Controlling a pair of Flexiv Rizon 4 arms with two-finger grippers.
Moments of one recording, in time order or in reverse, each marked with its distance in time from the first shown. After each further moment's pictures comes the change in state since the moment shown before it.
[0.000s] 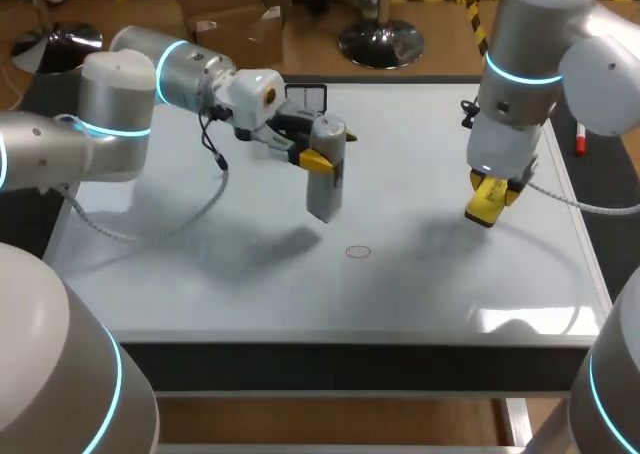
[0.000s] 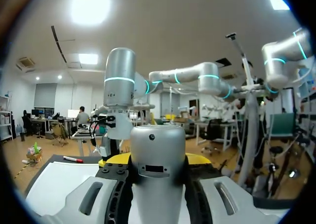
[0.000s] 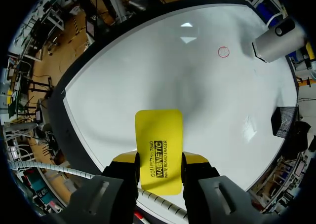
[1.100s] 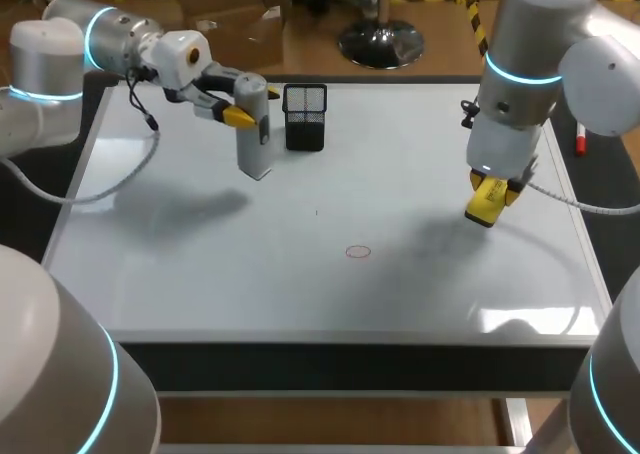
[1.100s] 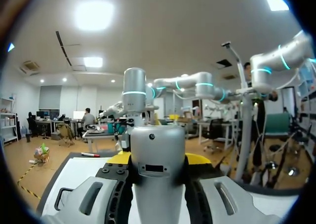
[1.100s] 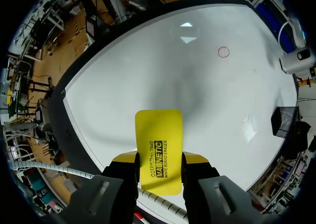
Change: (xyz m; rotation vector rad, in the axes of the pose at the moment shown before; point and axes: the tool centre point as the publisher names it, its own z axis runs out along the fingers) left arm -0.009 -0.018 -0.135 0.007 -0.041 0.012; right arm 0.000 0.000 0.000 0.000 0.000 0.000
